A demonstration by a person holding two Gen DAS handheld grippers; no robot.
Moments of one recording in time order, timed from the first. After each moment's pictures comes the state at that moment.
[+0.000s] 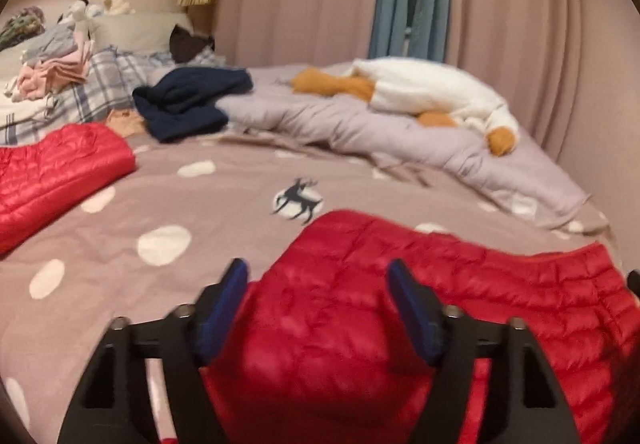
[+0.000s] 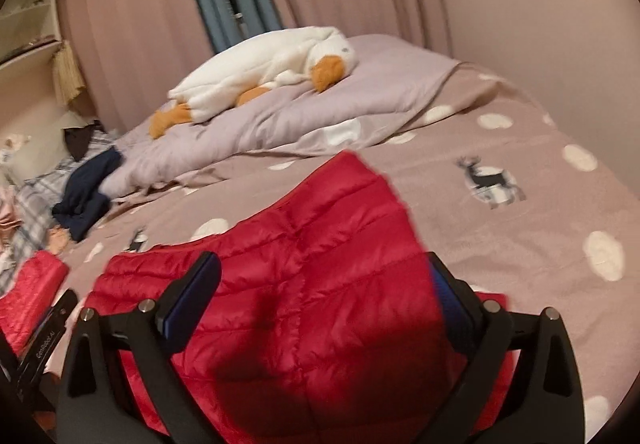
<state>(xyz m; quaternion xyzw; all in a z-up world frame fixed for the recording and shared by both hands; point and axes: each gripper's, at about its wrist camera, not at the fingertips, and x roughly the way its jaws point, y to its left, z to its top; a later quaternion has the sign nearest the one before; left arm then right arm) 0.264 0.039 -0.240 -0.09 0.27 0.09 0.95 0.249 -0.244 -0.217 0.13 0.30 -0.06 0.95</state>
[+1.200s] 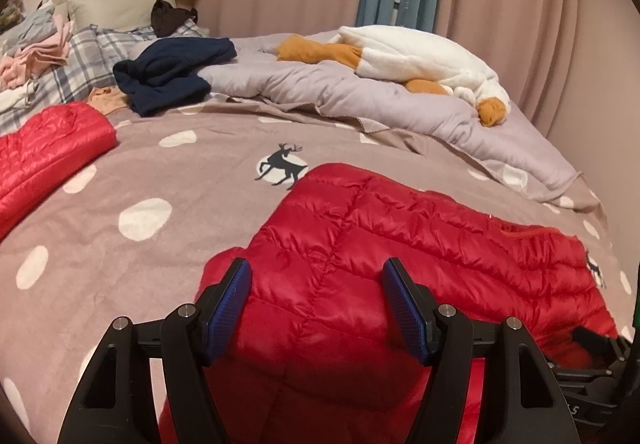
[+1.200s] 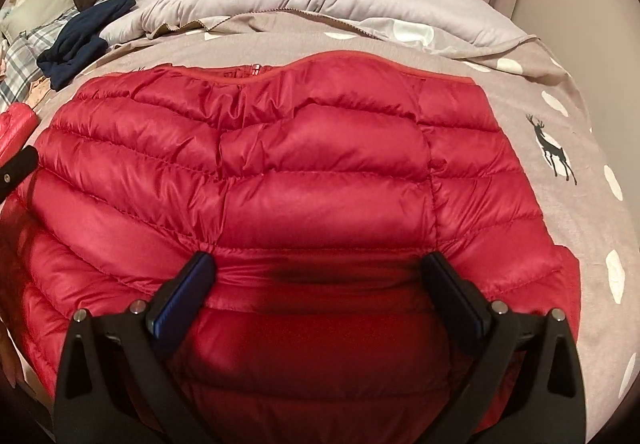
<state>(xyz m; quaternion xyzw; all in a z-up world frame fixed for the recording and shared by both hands) 0.262 0.036 -0.250 -0.09 0.32 0.06 0.94 0.279 -0.166 -0.285 -0.03 0.47 0.00 0.88</state>
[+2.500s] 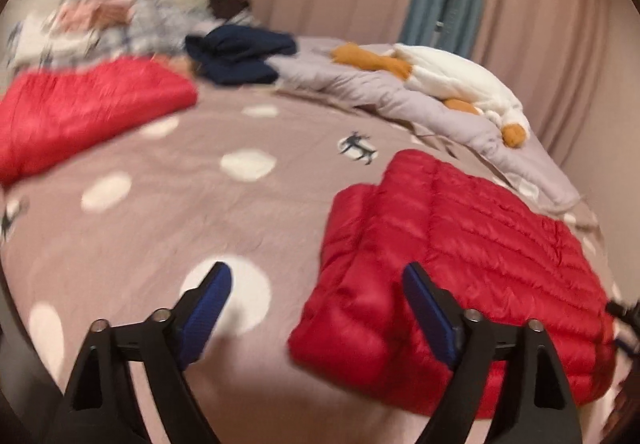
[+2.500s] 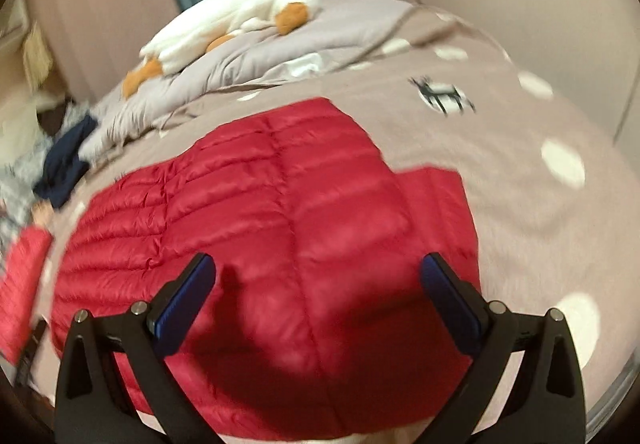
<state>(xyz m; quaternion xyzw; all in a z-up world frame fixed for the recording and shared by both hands) 0.165 0.108 -0.265 -0.17 0.31 0.10 0.93 0.187 -0.248 -0.249 0.16 0.38 -0.09 0.90</state>
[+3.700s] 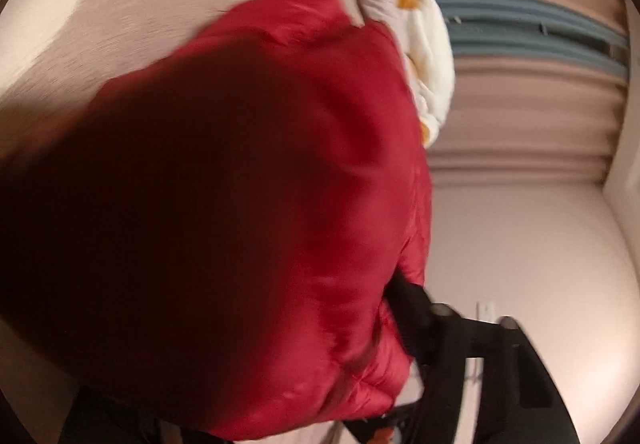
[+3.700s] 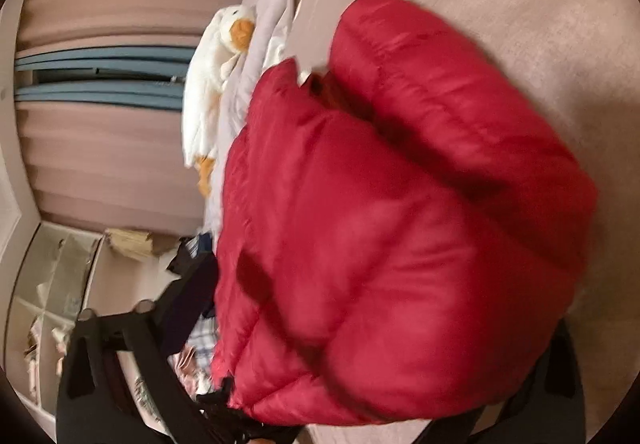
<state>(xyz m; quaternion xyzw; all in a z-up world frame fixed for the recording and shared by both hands) 0.238 0.107 -0.356 -0.58 0.39 -0.15 0.69 0.159 -0.282 -0.329 0.58 0.31 0.00 0.75</state>
